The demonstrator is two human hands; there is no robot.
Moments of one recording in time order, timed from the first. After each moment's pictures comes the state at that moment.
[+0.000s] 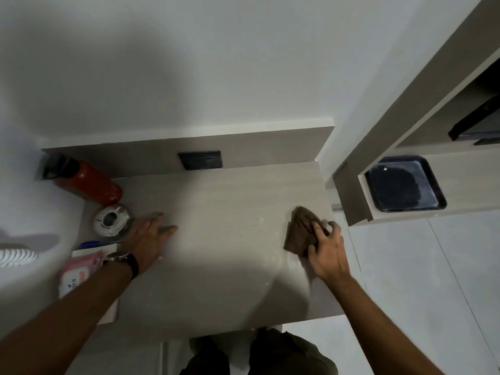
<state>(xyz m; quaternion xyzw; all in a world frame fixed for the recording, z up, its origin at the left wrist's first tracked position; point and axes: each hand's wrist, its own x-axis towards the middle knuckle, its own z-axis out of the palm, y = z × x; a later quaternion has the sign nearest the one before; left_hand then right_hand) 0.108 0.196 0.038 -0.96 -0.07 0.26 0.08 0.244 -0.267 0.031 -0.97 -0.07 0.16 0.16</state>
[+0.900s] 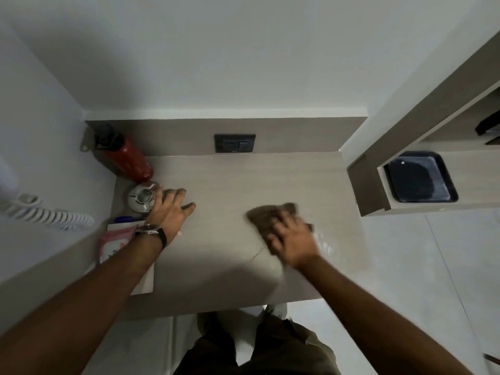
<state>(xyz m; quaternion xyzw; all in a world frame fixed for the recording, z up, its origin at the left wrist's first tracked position) 0.099 0.231 0.043 -0.95 -0.03 0.22 0.21 0.181 -0.133 0.043 -0.94 -0.30 0.18 0.00</state>
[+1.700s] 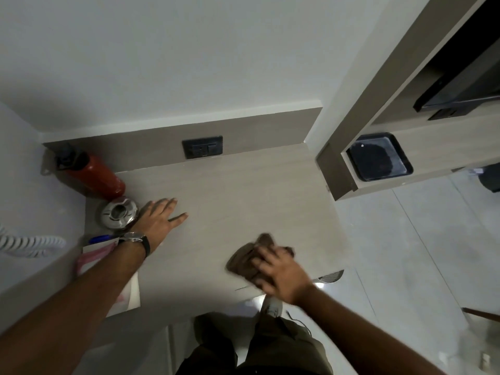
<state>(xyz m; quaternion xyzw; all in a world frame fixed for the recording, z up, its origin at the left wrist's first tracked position) 0.111 0.222 0.044 -0.95 0.09 0.24 0.16 0.088 -0.185 0.034 -0.90 -0.37 0.24 -0.02</state>
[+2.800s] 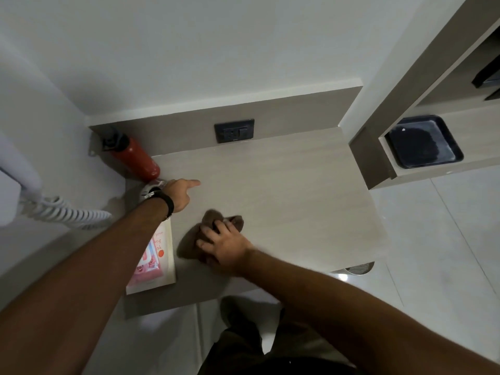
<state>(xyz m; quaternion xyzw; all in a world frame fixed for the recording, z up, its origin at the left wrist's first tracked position) 0.130 0.253 0.085 -0.94 -0.15 0.20 -0.23 0.071 0.029 0.039 -0.82 -0.52 0.22 0.01</state>
